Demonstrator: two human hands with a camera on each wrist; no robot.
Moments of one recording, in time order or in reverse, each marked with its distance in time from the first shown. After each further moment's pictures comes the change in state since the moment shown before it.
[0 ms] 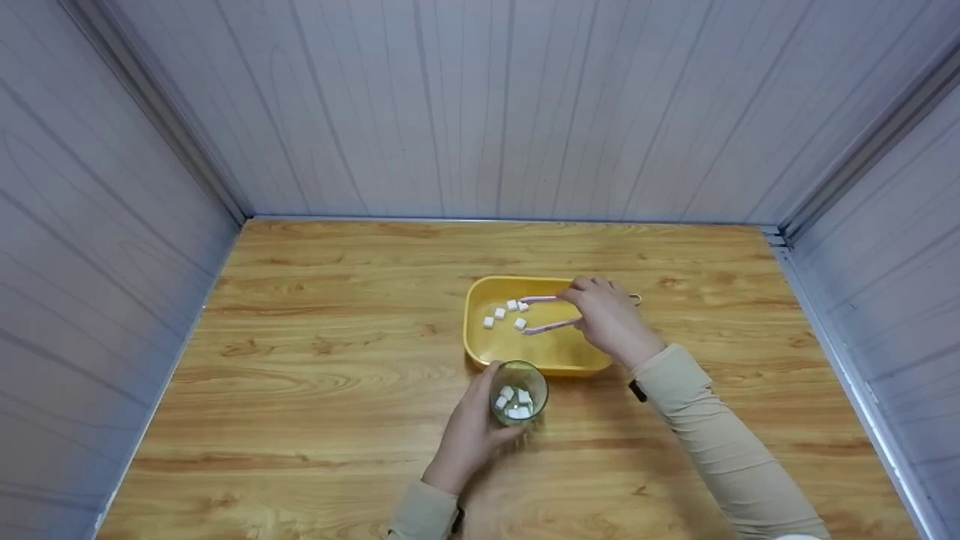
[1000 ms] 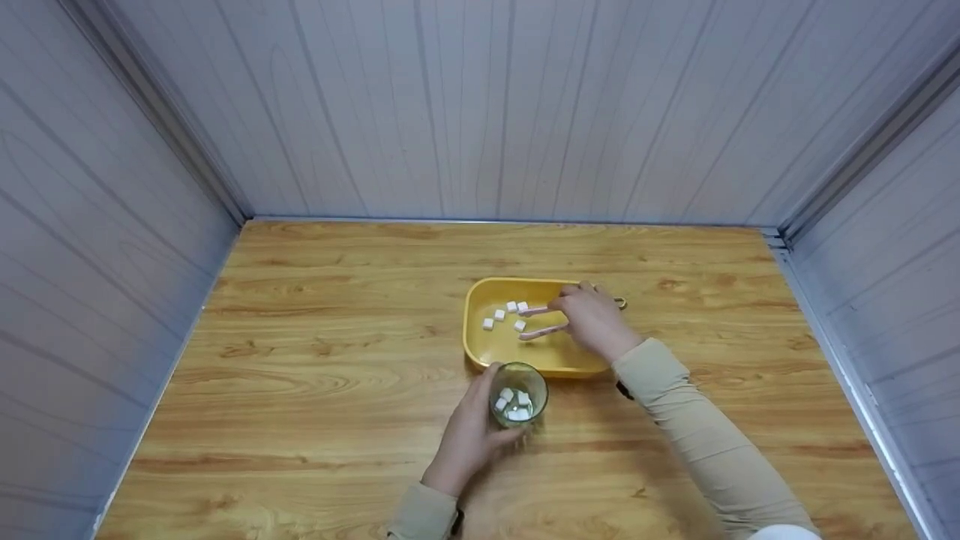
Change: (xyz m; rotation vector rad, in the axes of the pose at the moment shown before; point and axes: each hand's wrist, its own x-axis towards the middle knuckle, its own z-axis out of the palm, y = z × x) left_hand 0.000 0.000 0.000 -0.005 -0.009 -0.007; right_hand 0.018 0.001 0.024 -0.058 -0.103 -0.003
